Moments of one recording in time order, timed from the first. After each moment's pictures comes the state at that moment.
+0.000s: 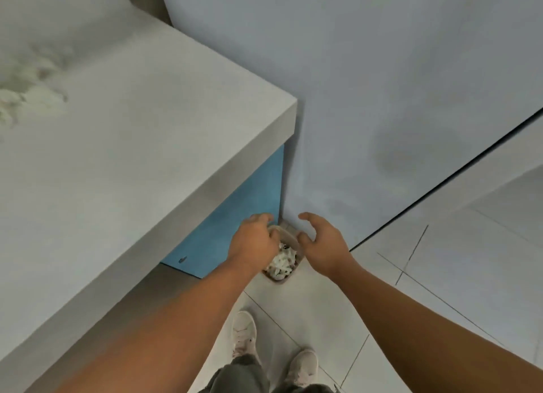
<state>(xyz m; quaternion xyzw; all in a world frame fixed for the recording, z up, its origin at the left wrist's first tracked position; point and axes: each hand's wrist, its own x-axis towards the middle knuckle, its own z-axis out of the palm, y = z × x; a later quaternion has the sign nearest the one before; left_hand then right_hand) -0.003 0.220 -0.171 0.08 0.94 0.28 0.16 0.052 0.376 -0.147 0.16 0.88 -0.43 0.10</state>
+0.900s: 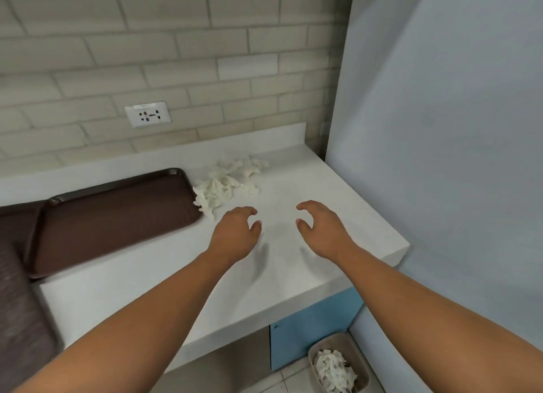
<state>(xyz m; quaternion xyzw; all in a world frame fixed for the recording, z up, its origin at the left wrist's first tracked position) -0.053 -0.035 0.061 -0.06 0.96 0.27 -0.09 -0.093 0.182 0.080 -0.21 0.91 -0.36 -0.01</state>
